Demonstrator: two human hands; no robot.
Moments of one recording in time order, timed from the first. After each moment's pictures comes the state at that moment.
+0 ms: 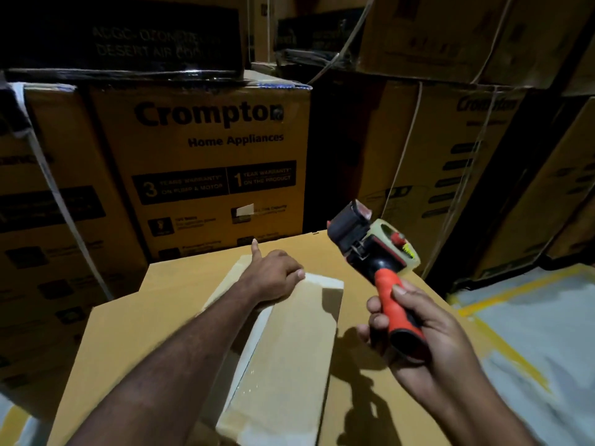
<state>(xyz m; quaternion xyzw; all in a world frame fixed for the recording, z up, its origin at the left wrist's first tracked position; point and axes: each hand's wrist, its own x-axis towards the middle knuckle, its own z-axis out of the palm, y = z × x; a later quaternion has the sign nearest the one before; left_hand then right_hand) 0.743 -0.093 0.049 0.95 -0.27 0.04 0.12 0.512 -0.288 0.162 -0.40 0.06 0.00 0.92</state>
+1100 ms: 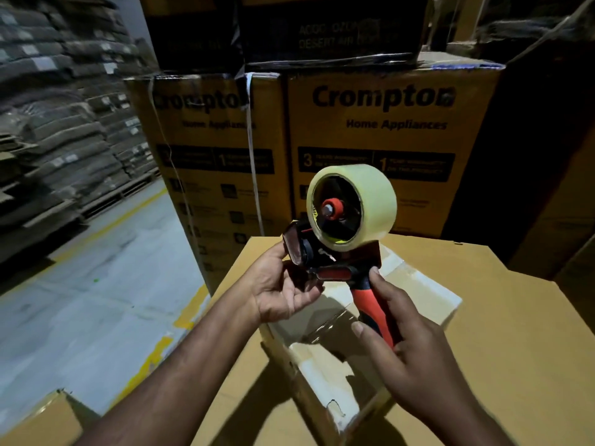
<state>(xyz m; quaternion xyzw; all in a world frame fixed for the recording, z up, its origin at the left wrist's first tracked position) 0.535 -0.028 0.132 0.36 0.26 -0.09 0.89 0.524 -0.263 0.122 -0.82 -0.33 -0.01 0.47</state>
